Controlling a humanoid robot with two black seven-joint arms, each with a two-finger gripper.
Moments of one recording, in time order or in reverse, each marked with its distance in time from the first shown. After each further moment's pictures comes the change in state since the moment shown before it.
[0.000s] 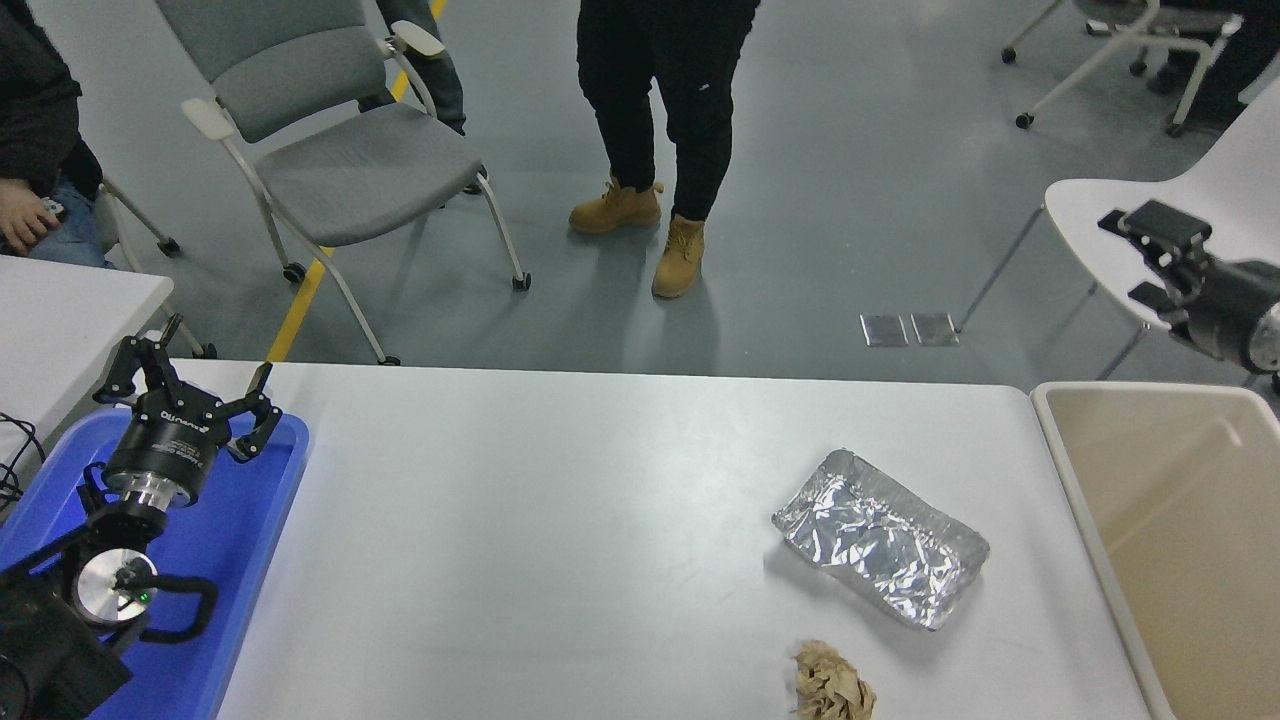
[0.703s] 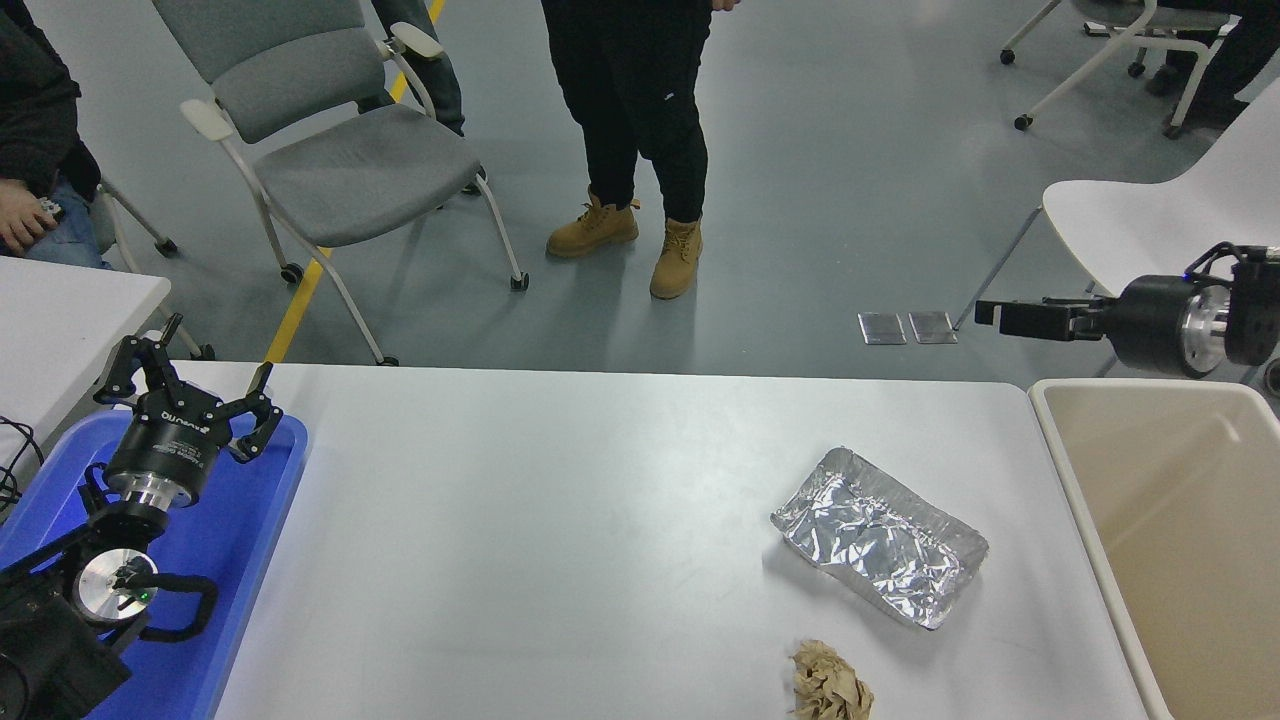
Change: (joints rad) left arm 0.000 0.000 0.000 0.000 0.000 0.000 0.000; right arm 0.125 0.108 -0.239 0.093 -0.593 0.005 0.223
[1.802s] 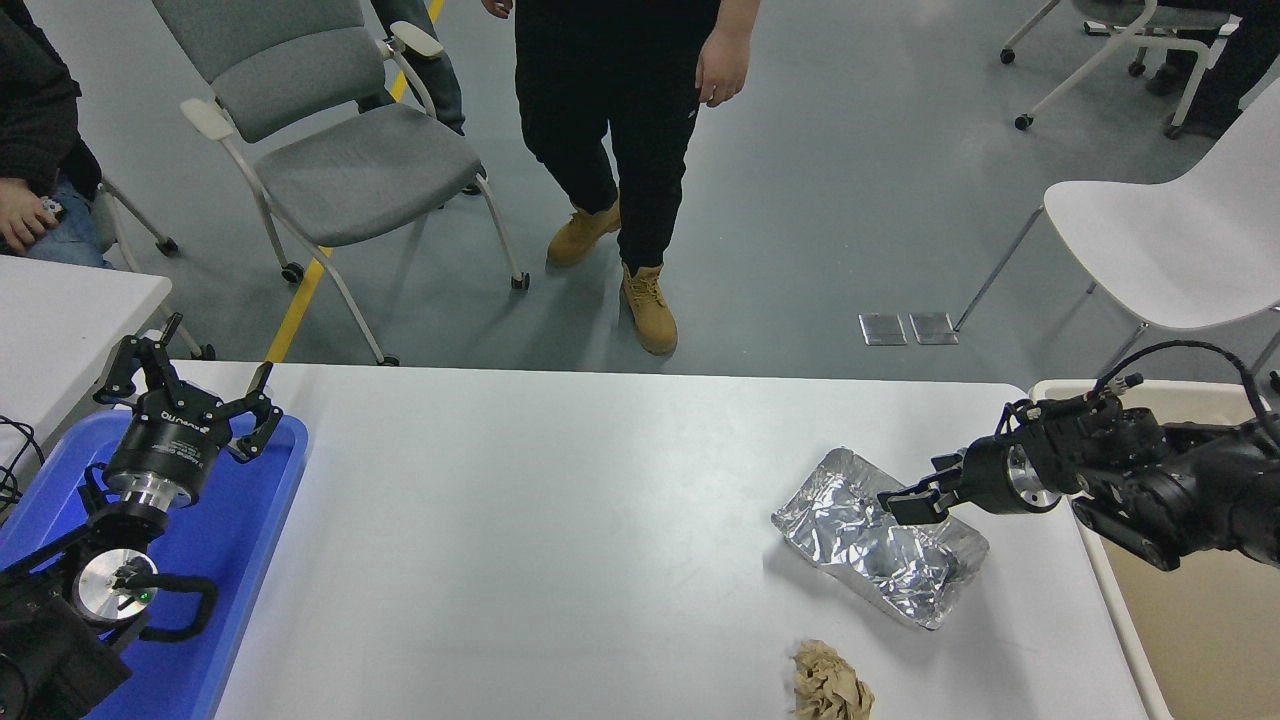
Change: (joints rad) left arm 0.000 0.000 0.000 0.000 0.000 0.000 0.000; right arm -0.222 0.408 -0.239 -0.395 -0.065 -0.096 0.000
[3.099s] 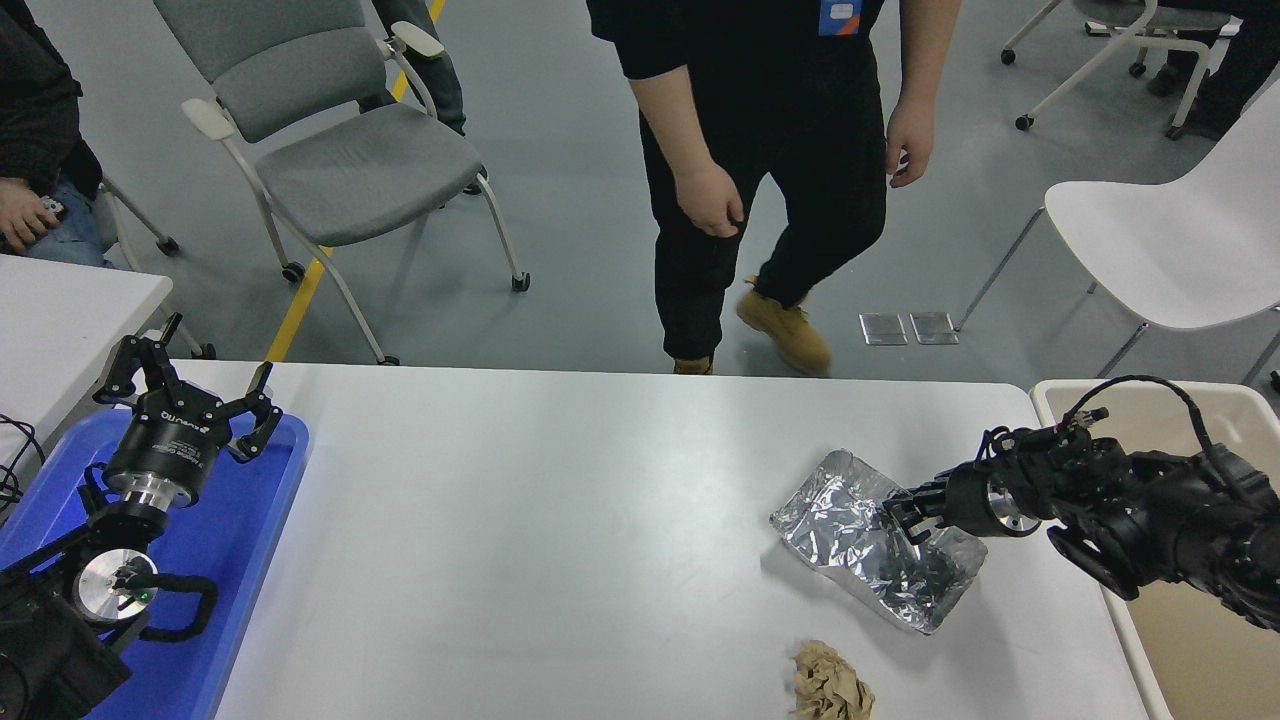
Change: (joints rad) left arm 0.000 0.000 0.000 0.000 0.000 0.000 0.000; right arm -0.074 0.104 -0.053 -0.147 0.001 -0.040 0.005
